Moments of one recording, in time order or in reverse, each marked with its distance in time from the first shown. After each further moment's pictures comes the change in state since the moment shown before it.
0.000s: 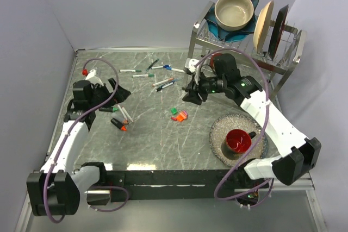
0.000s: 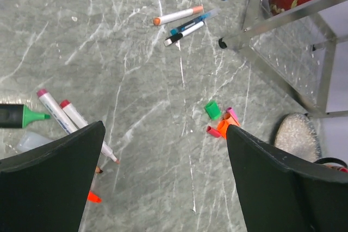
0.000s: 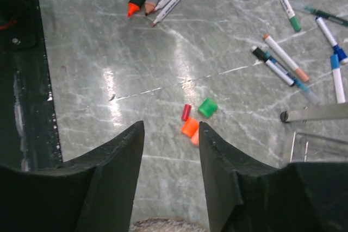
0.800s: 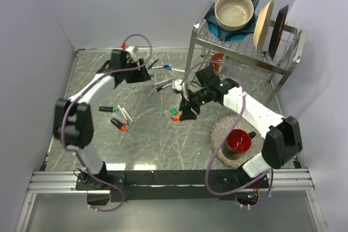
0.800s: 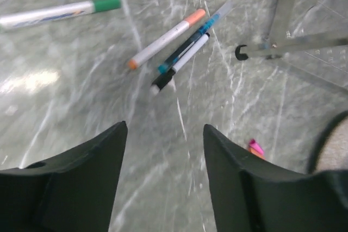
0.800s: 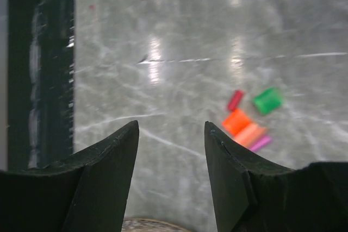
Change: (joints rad) left arm -0.253 0.703 0.601 -0.119 -0.134 0.137; right arm 0.050 0.188 -0.103 -0.068 -0.119 -0.225
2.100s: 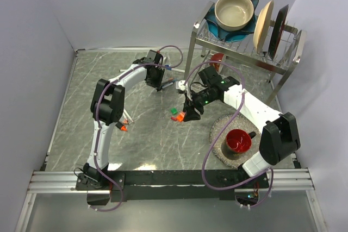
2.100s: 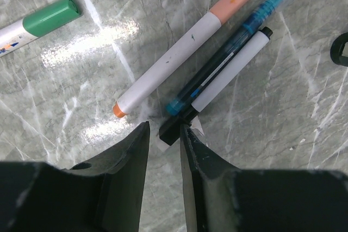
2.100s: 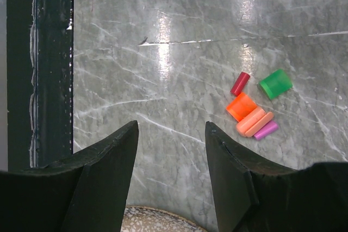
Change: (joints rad) left arm -0.196 0.547 0.533 -0.328 -0.270 0.220; right arm -0.057 0.037 -0.009 -0.074 -0.035 -0.090
